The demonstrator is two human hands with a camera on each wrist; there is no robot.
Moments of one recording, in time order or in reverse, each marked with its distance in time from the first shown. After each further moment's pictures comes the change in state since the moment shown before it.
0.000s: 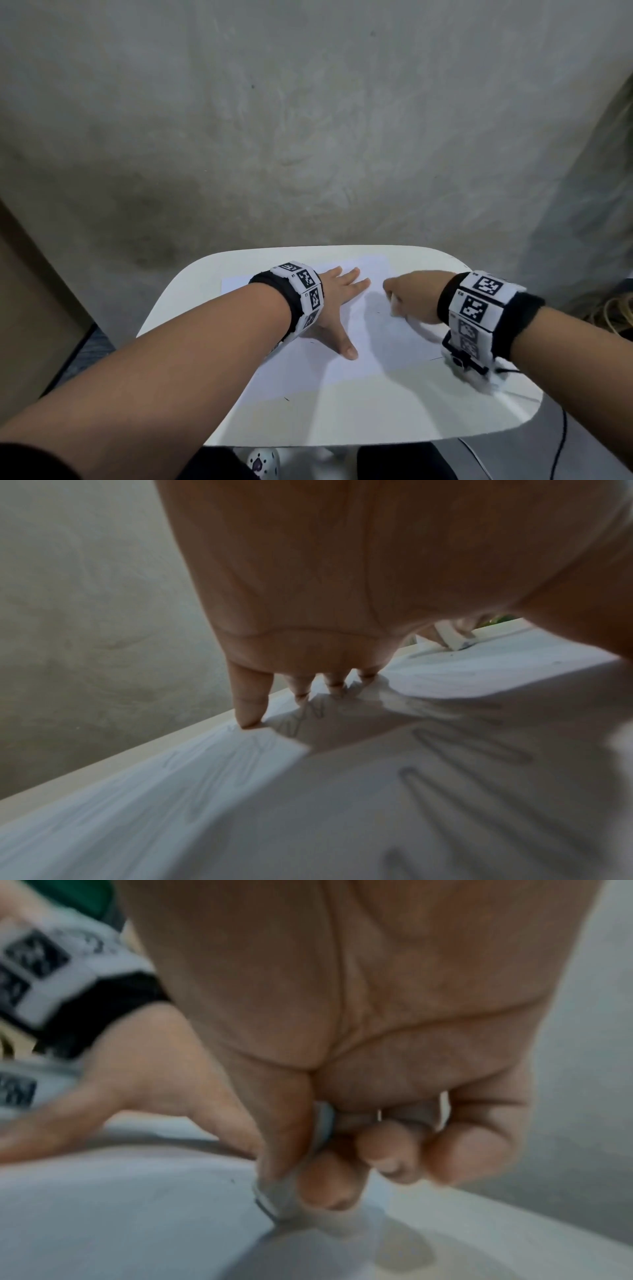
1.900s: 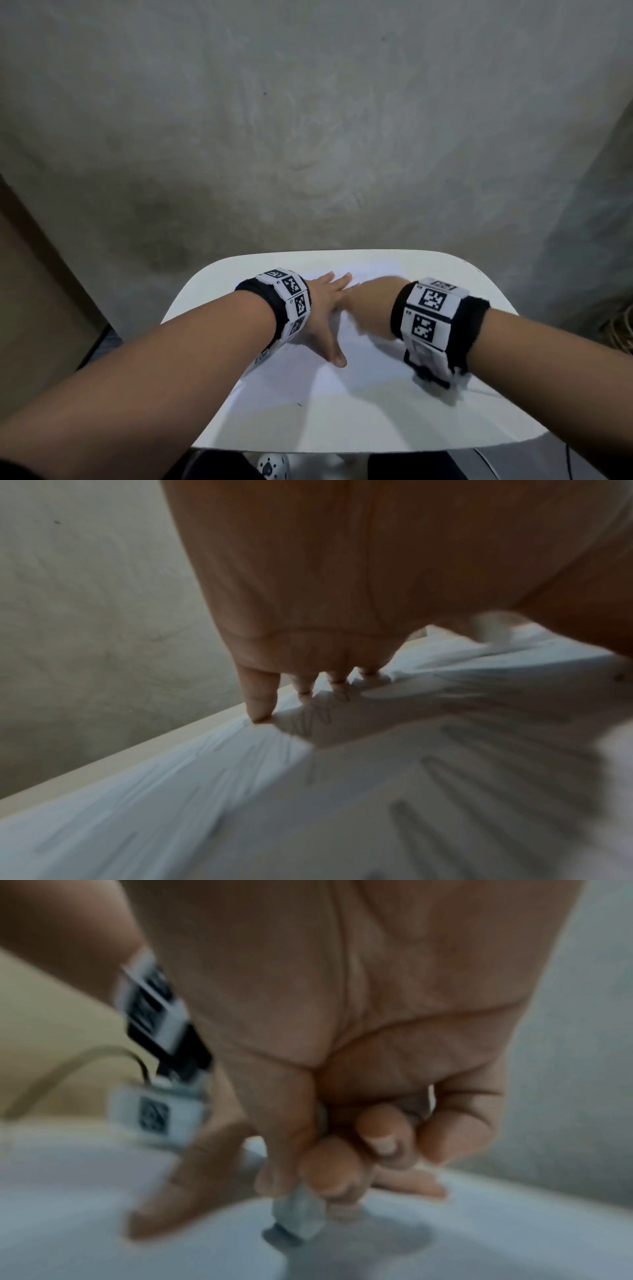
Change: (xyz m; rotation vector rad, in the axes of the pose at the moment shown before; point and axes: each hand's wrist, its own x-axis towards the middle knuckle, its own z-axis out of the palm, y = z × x) left_hand -0.013 -0.024 0.010 -0.065 0.003 -0.003; right_hand 0.027 -0.057 -0.018 -0.194 -0.015 -0.099
